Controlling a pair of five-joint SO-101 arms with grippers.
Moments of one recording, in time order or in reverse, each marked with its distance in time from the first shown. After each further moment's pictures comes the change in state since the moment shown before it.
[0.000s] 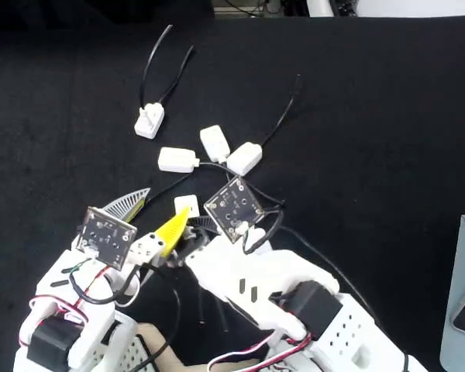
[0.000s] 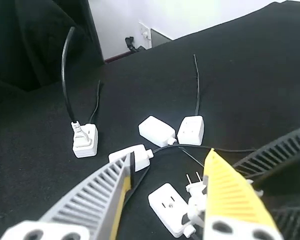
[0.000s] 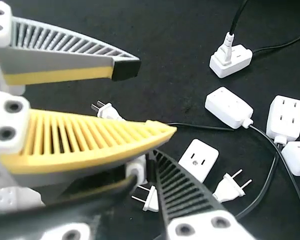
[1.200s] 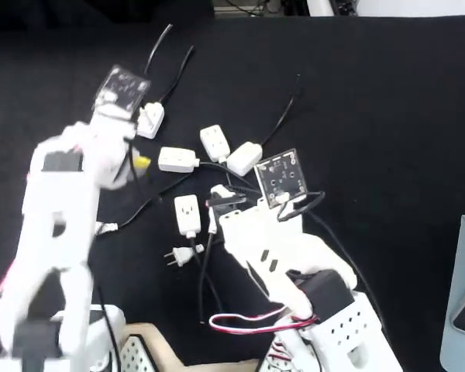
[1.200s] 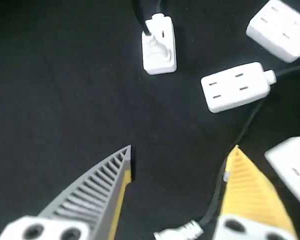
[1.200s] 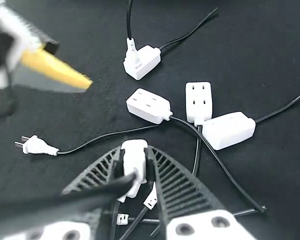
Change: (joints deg) left arm -24.1 85.4 -44.0 -7.9 -24.0; right arm 18.3 0.0 1.5 -0.9 -1.6
